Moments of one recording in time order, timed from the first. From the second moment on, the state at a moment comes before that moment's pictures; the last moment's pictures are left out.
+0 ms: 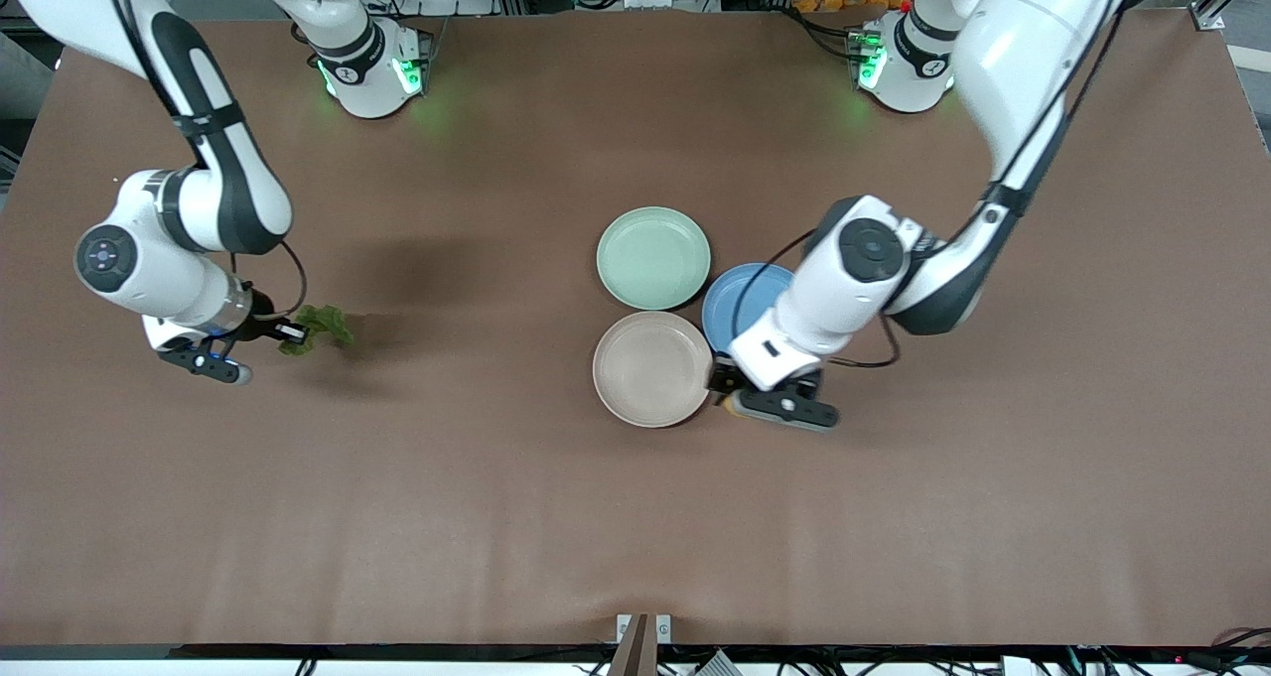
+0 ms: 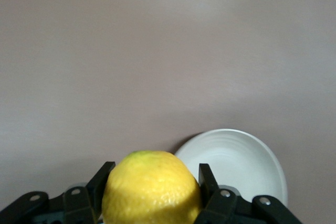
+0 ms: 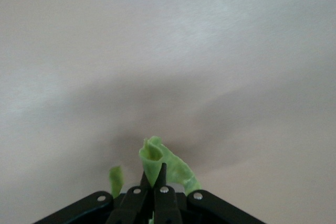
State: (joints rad) left arm -0.12 0.67 -0.50 -1.57 0.28 2.50 -0.50; right arm -0.11 0.29 0.09 -2.14 0.00 2.36 0.32
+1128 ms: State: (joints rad) left arm -0.45 0.90 -0.31 -1.45 0.28 2.53 -0.78; right arm 0.16 0.26 0.37 -2.14 0.08 2.37 0.96
